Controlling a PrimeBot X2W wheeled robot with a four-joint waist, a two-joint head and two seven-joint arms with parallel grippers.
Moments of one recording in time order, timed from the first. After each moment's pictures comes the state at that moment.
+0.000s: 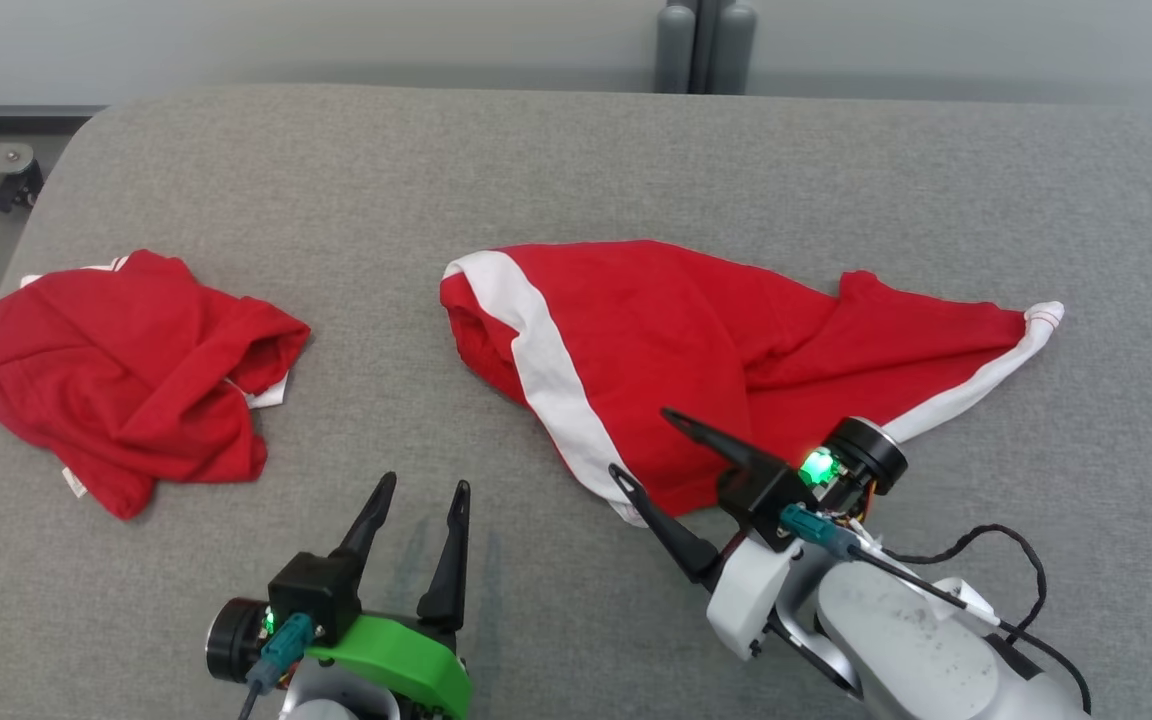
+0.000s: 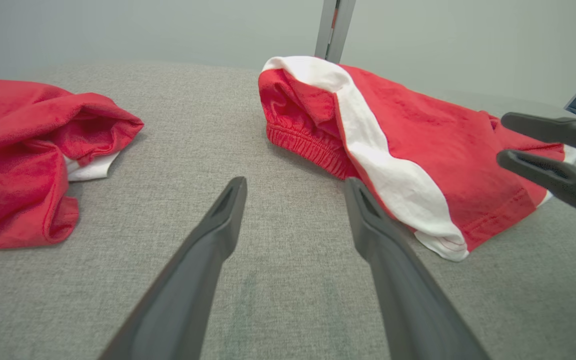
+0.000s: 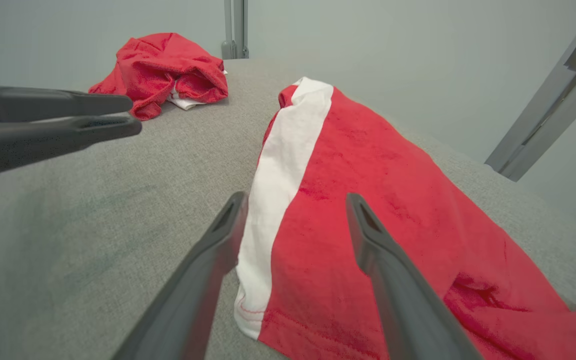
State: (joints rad) left arm -0.11 0.05 -0.29 0.34 -0.25 -0.13 -0.26; right arm -0.48 -0.15 0.67 0.48 0.15 0.13 -0.26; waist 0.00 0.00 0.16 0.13
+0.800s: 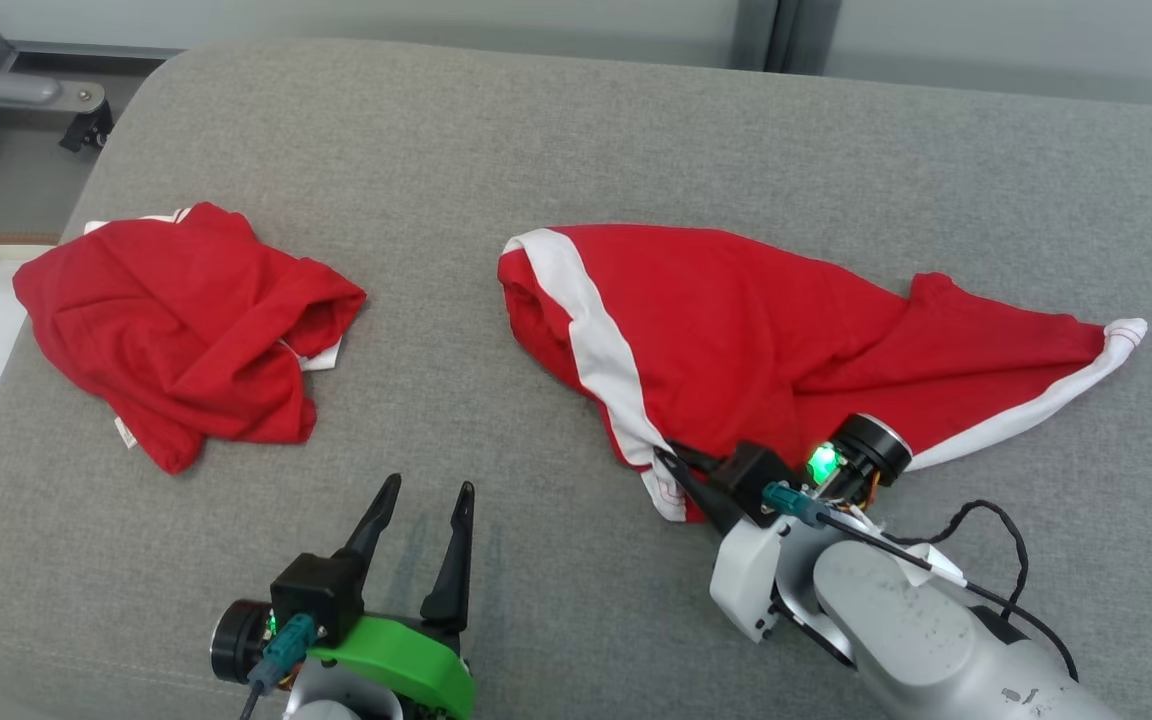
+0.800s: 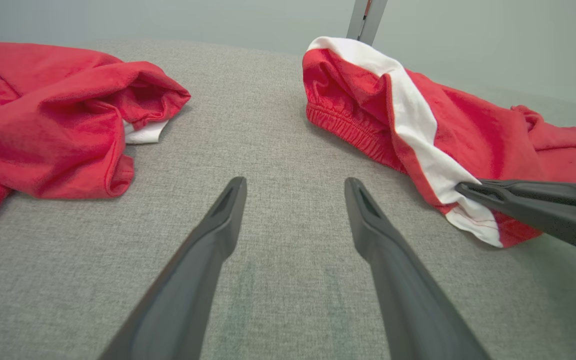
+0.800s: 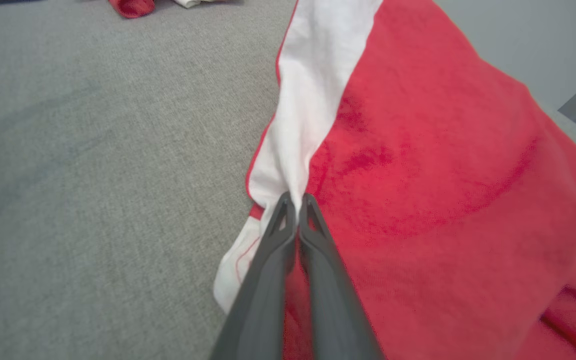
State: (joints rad) left arm -0.11 0.05 -0.30 0.34 -0.27 -0.13 -0.26; right arm -0.59 -0.10 0.73 0.78 0.14 0.13 -0.26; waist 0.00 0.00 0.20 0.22
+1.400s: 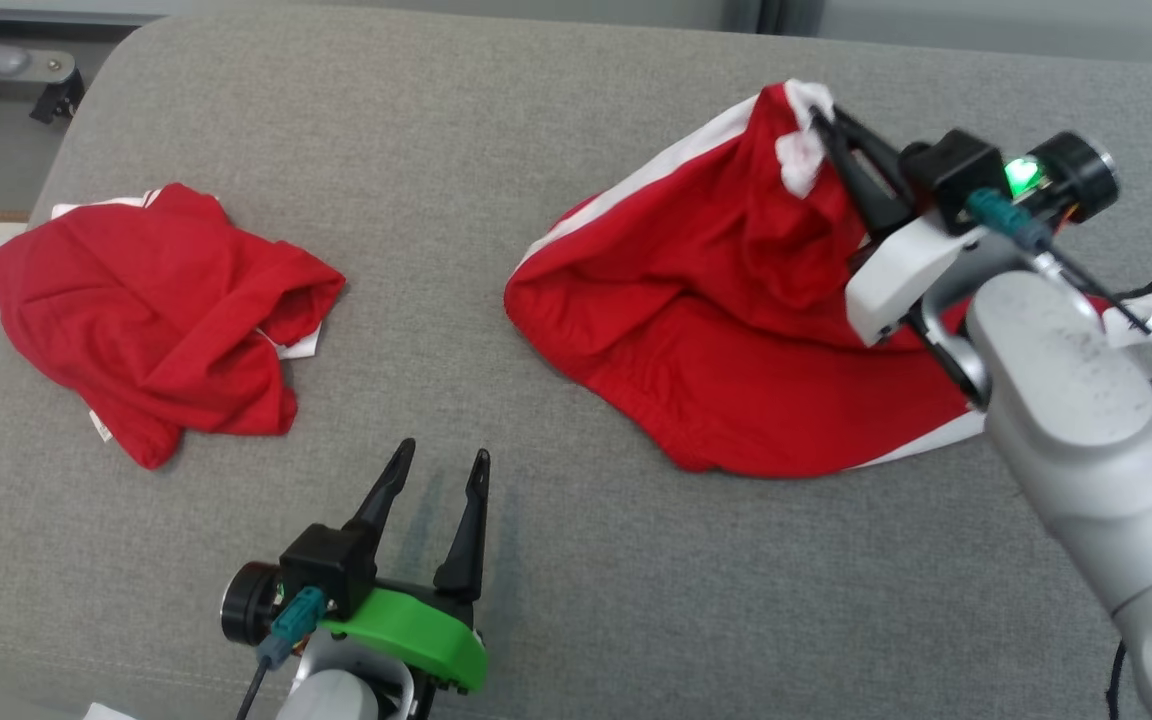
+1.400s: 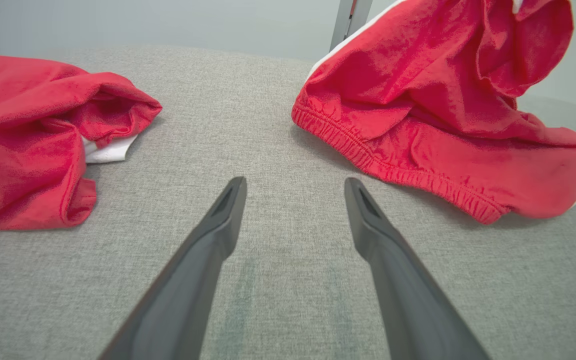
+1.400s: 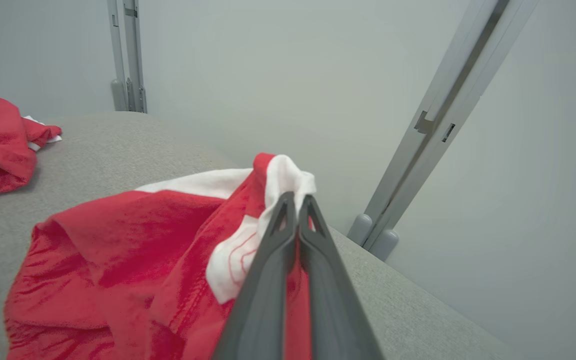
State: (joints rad) left arm -0.14 0.05 -0.32 0.32 -0.27 -0.13 -0.26; right arm -0.85 -0.22 0.45 0.66 0.16 0.13 -0.26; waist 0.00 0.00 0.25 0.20
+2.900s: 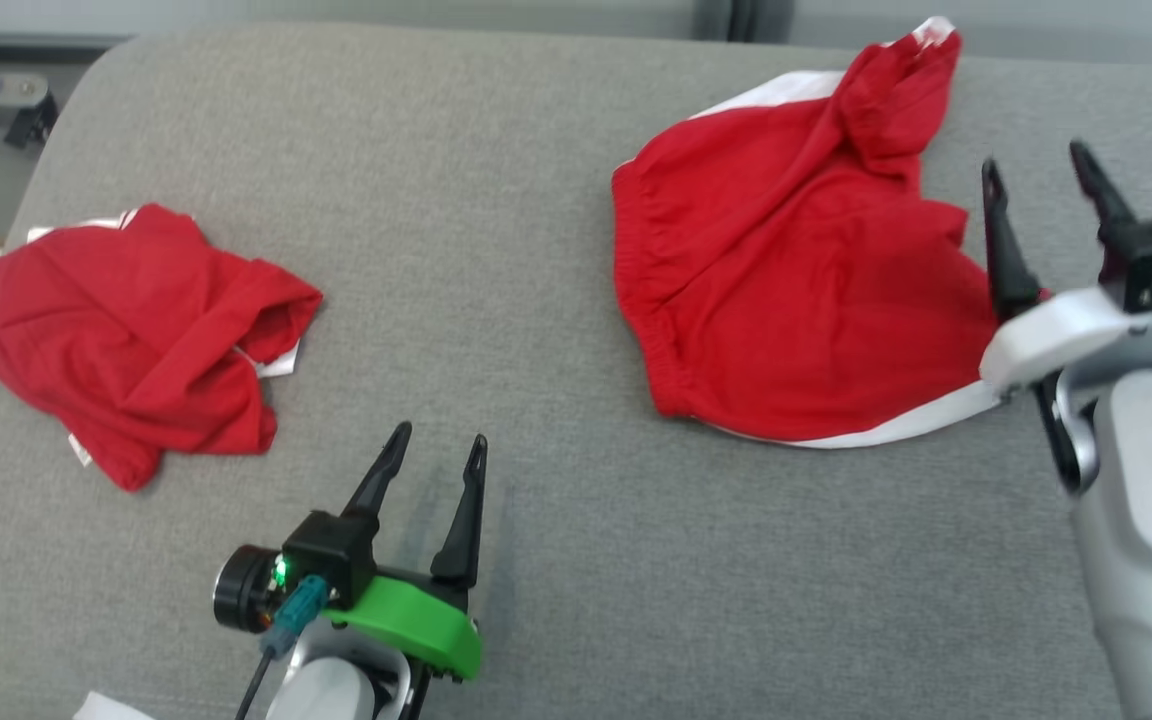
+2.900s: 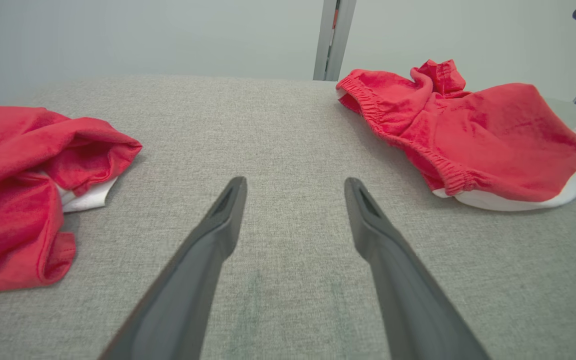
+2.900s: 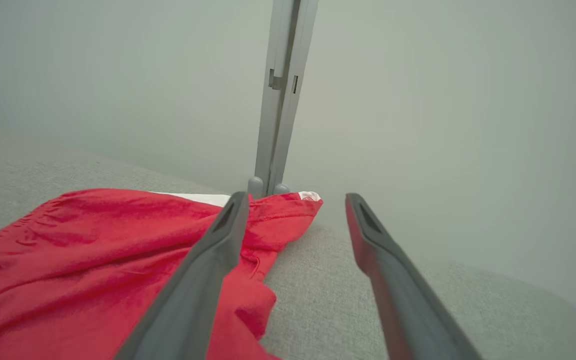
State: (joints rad) left arm -0.18 0.05 -0.31 0.32 -0.23 -0.13 -0.26; right arm -0.61 -0.17 -0.07 0.51 -0.04 0.13 -0.26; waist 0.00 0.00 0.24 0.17
